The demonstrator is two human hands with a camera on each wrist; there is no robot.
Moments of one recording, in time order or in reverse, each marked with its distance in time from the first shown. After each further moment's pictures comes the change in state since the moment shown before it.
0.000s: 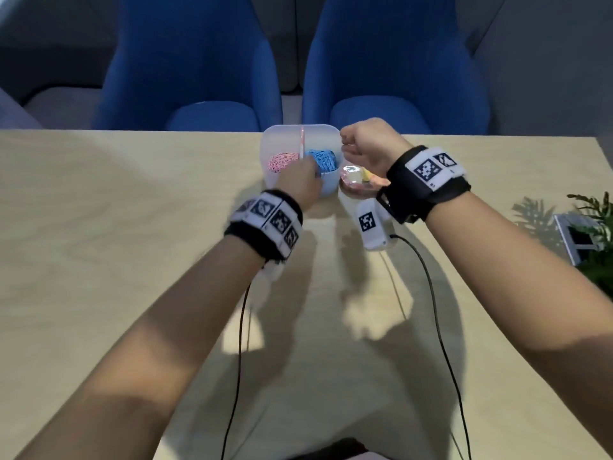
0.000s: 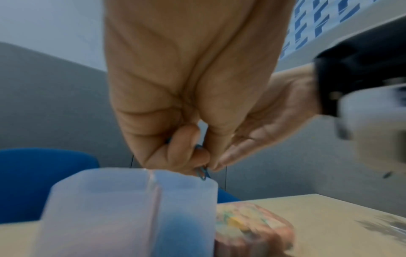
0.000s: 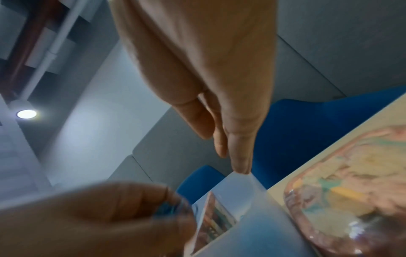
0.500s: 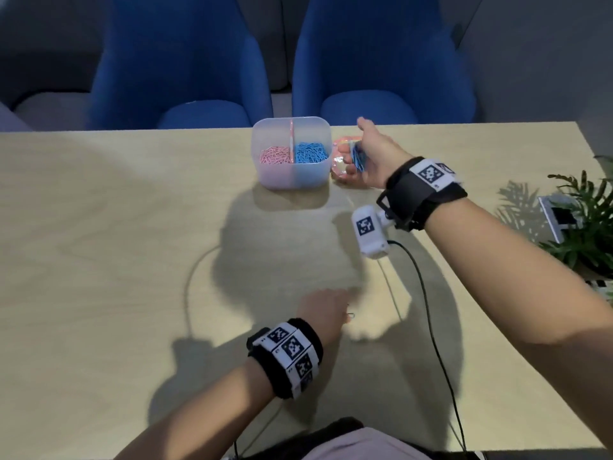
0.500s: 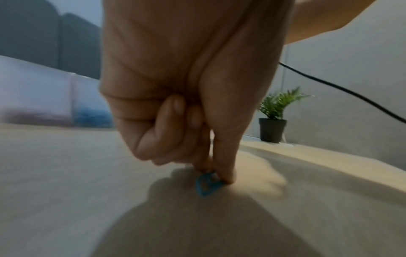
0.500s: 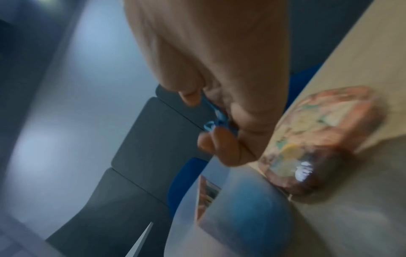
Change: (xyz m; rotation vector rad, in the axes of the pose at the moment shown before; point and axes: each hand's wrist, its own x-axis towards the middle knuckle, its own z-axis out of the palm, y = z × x) left_hand -0.149 -0.013 0.128 0.327 -0.498 0.194; right_hand -0.033 0.023 -0.016 0.328 -0.056 0.242
